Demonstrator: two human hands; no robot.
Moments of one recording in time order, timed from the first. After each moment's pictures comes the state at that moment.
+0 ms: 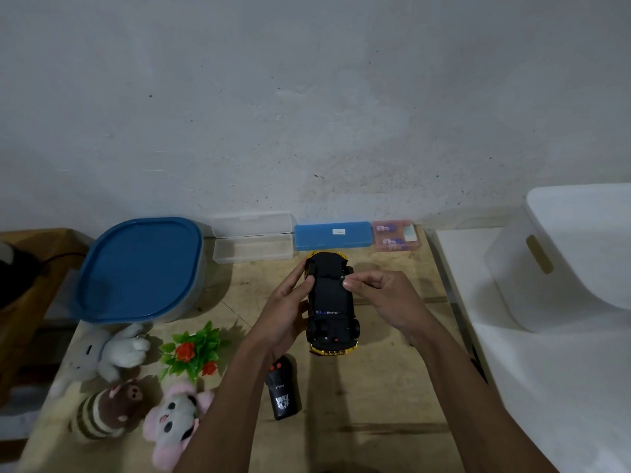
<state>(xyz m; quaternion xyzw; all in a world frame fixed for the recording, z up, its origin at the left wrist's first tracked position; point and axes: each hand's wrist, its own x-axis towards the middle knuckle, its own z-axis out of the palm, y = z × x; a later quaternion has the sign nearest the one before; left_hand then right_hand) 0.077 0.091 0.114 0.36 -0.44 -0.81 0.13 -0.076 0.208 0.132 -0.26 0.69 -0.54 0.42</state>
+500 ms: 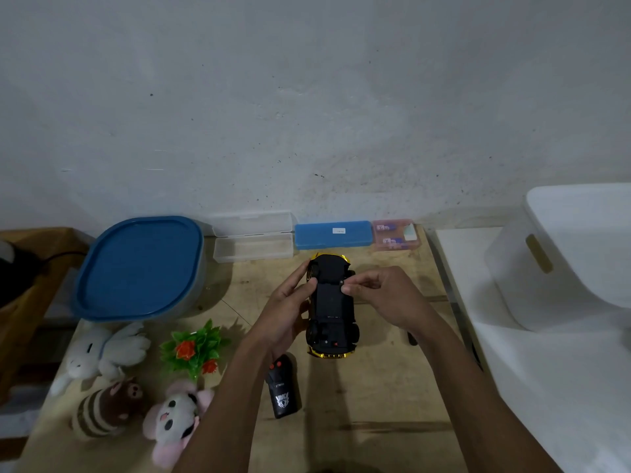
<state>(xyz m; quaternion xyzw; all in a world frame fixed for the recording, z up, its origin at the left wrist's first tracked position) 0.079 0.093 0.115 0.36 -0.45 -0.80 0.13 -0.081 0.207 0.131 -0.33 0.72 -0.47 0.40</state>
